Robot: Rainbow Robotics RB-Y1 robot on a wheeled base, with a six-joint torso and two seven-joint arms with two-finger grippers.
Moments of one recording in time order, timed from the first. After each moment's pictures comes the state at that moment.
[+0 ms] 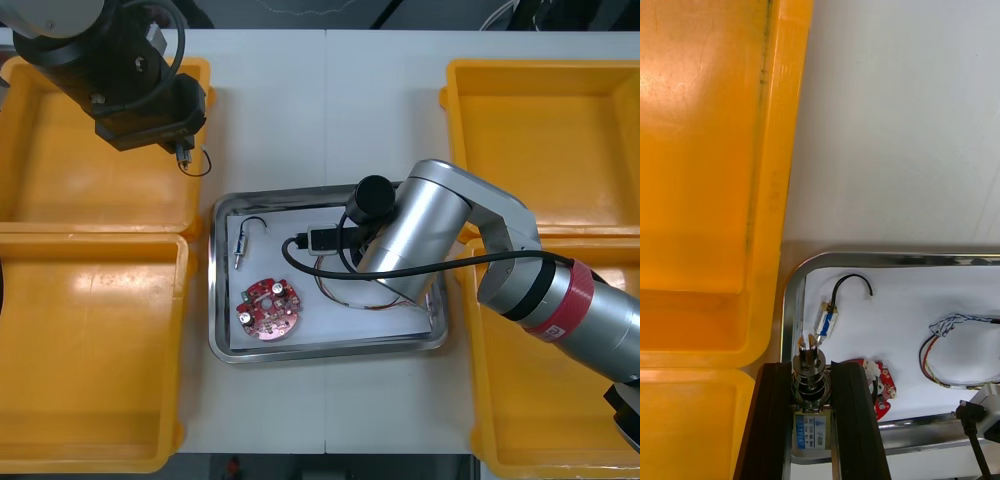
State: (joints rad) right arm -0.73 -0.48 0.82 -1.76 -0.29 1.45 2.13; left arm -0.93 0.66 -0.22 -1.67 0.86 1.86 -0.78
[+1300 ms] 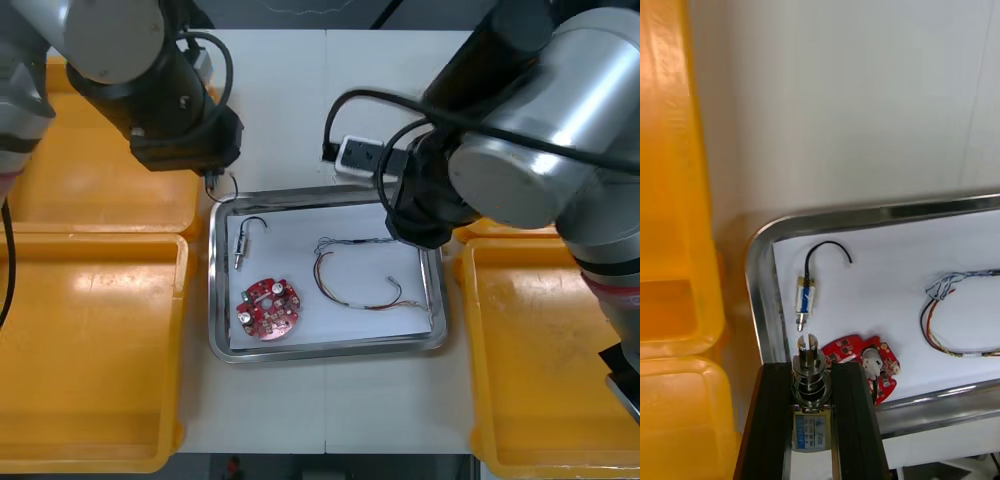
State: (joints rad) right arm -0.73 -0.46 0.38 -2.14 -0.56 1.92 1.91; left arm -0.93 0.63 -0.36 -1.76 0.87 1.85 -0.77
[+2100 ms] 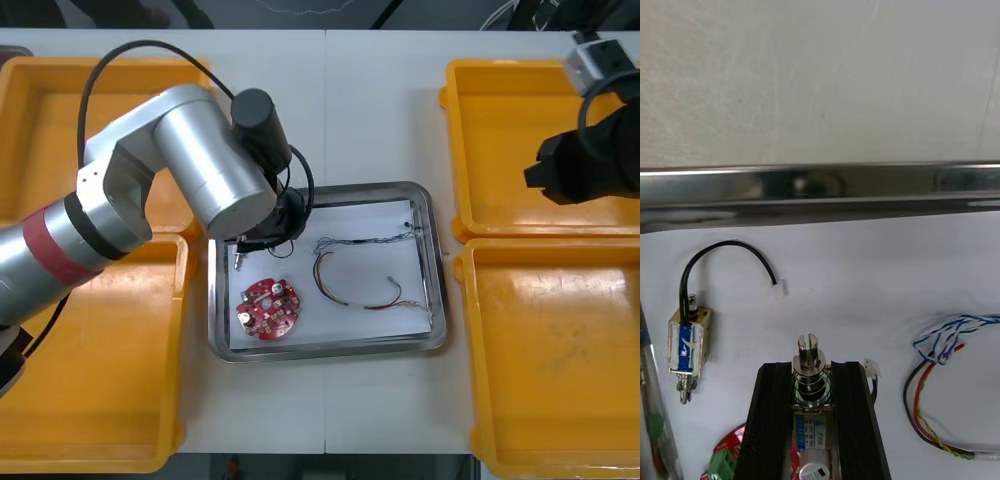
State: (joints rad) right arm -0.51 -0.72 -0.09 -2.30 -0.78 1.92 1.21; left arm -0.84 0.57 -0.74 -1.77 0.62 1.53 -0.47
